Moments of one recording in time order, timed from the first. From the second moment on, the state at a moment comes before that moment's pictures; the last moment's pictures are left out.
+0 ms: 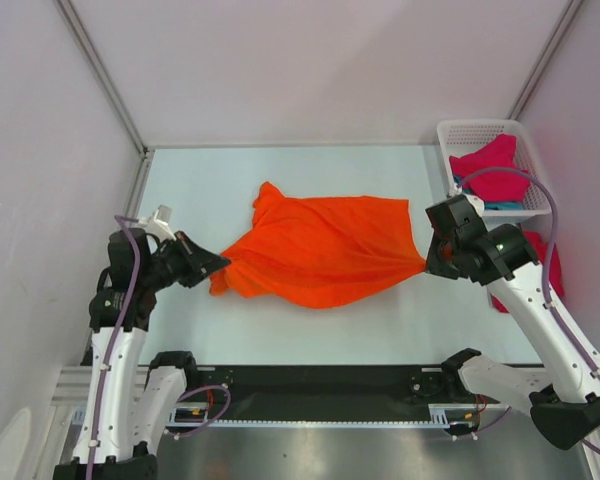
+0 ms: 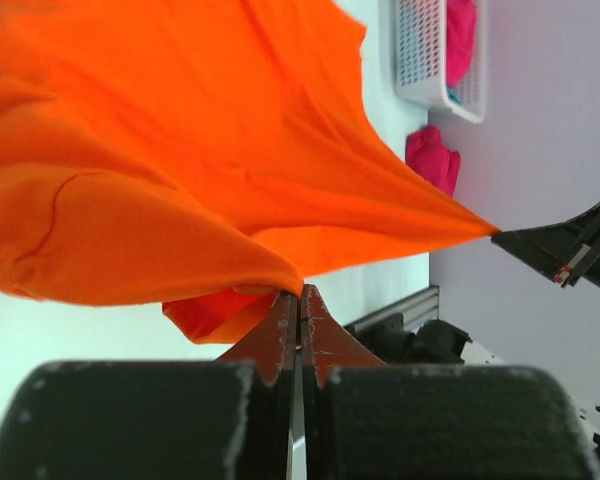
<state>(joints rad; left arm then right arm) 0.04 0.71 0.88 -0.74 0.63 -0.67 0.48 1.06 1.29 -1.27 0.32 0.64</state>
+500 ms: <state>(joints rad) 0.03 0.61 0.79 -0.75 0.61 -0.77 0.49 1.00 1.24 -1.33 0.33 0.71</state>
